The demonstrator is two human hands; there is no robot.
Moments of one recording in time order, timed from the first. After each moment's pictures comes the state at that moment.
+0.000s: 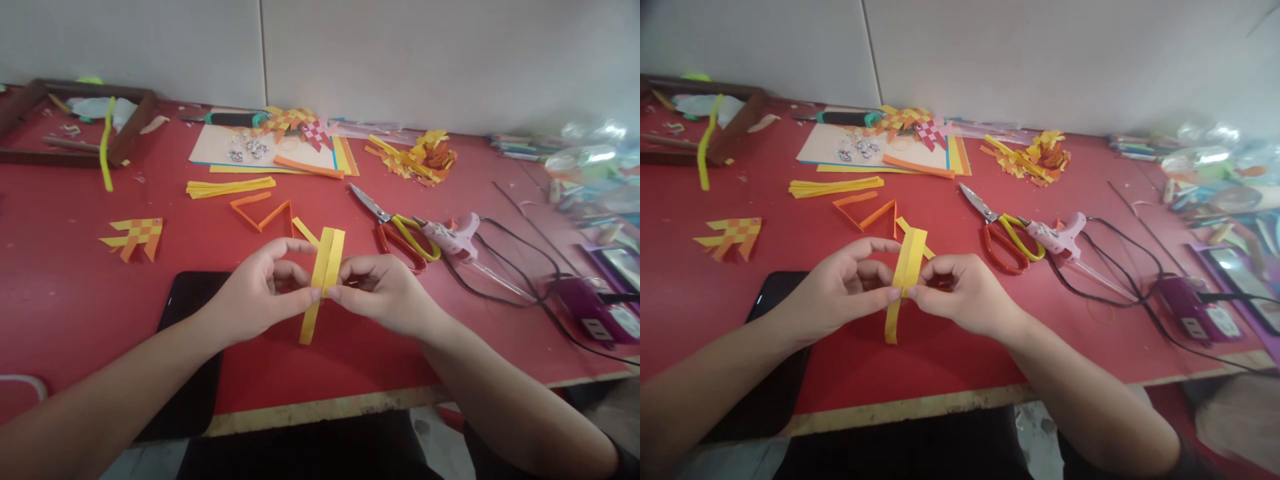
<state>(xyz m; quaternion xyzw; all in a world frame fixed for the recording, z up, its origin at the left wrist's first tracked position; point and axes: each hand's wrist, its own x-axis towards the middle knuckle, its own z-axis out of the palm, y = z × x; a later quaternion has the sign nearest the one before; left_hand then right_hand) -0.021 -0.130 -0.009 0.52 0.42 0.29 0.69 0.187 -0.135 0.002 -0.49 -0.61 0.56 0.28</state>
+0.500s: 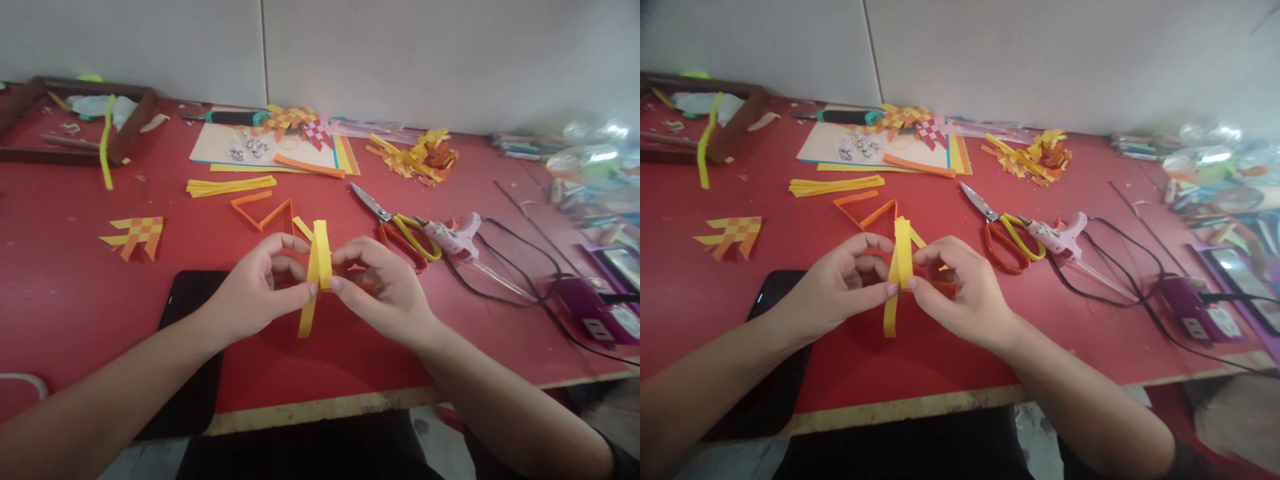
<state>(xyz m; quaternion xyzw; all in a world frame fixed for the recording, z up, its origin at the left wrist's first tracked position) -0.020 -0.129 -0.011 0.51 0.44 0.32 0.67 0.183 -0.142 -0.003 -0.47 -0.69 0.39 0.40</state>
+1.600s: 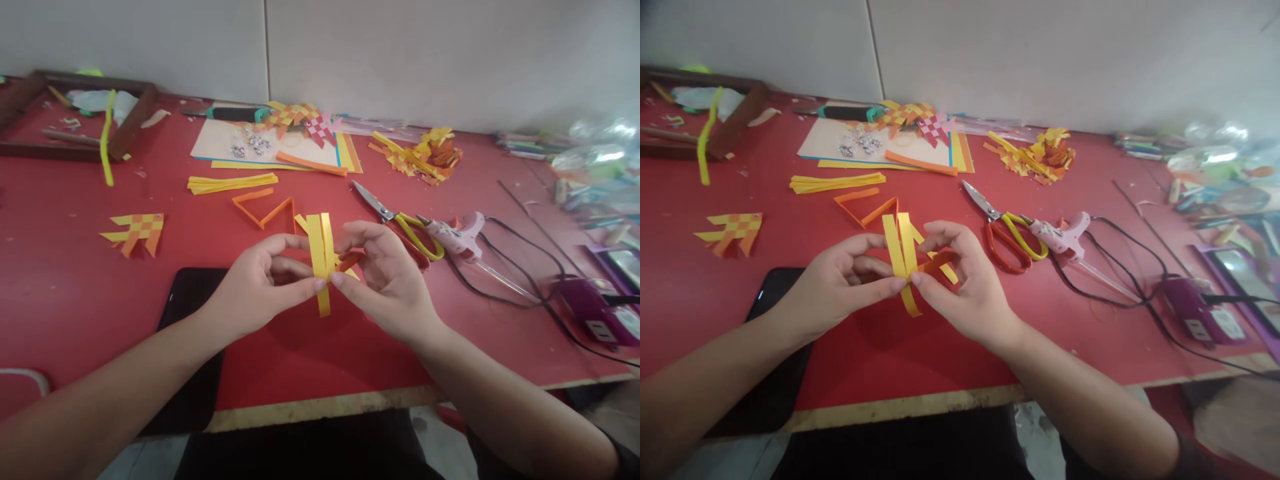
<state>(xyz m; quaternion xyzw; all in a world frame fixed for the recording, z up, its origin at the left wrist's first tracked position) -0.018 -0.130 -0.005 0.50 0.47 0.31 0.65 0.180 -0.141 -0.010 -0.44 -0.64 0.43 0.45</state>
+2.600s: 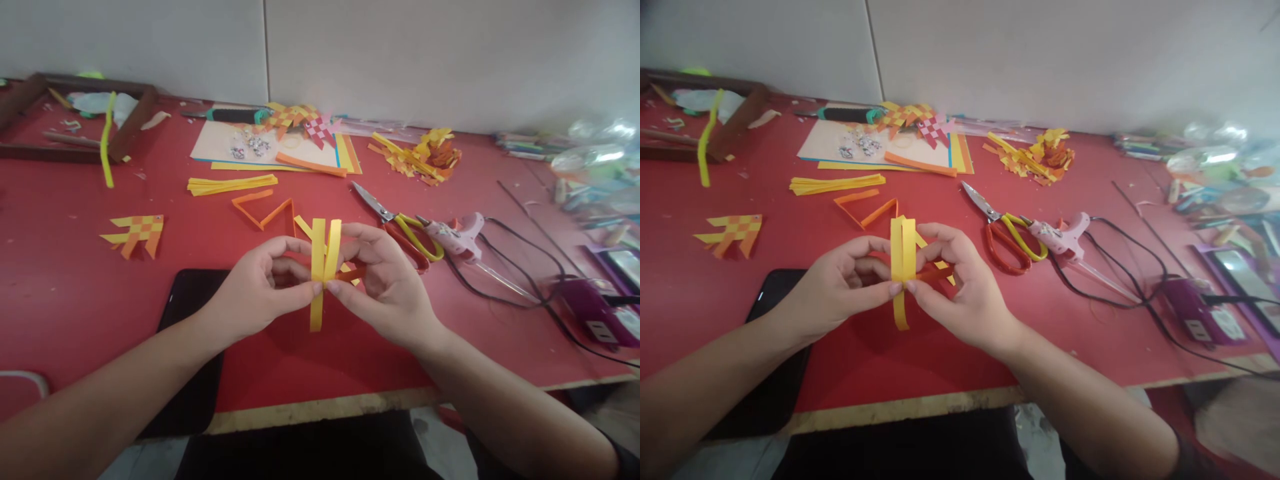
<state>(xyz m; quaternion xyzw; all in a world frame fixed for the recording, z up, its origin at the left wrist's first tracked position) -0.018 -0.130 -0.008 0.51 0.45 0.32 0.66 0.180 -0.144 -0.009 -0.43 -0.65 0.46 0.43</state>
